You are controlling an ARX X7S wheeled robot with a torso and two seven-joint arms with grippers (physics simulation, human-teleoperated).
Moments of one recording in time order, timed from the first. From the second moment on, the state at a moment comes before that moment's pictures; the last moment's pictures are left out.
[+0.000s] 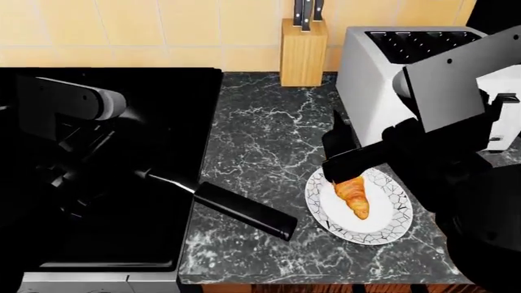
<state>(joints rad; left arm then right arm) -0.71 -0.44 -0.18 0.62 -0.92 -1.26 -0.13 1.12 0.62 -0.23 -0.57 1.82 1.39 1.22</state>
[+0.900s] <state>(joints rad) -0.71 -0.45 -0.08 0.53 -0.86 -1.16 -0.09 1.36 0.74 -0.66 -0.20 2.27 1.29 1.40</state>
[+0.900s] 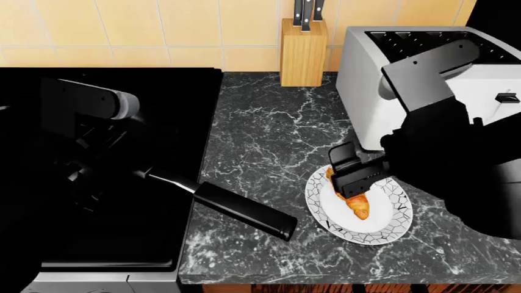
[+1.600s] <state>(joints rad) -0.71 -0.46 -0.07 0.51 -0.86 -1.12 -0.08 1.28 0.69 -0.67 -0.08 2.06 1.30 1.21</state>
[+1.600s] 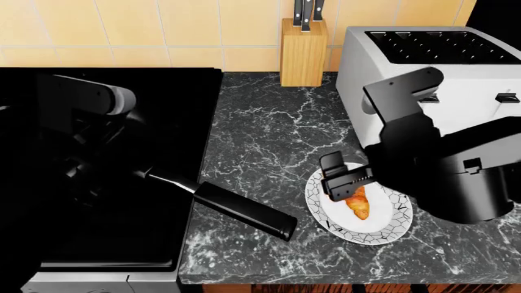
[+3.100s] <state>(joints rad) -0.73 -0.48 -0.05 0.49 -0.87 -1.10 -0.10 1.24 0.67 -0.75 0.03 1.84 1.33 0.96</state>
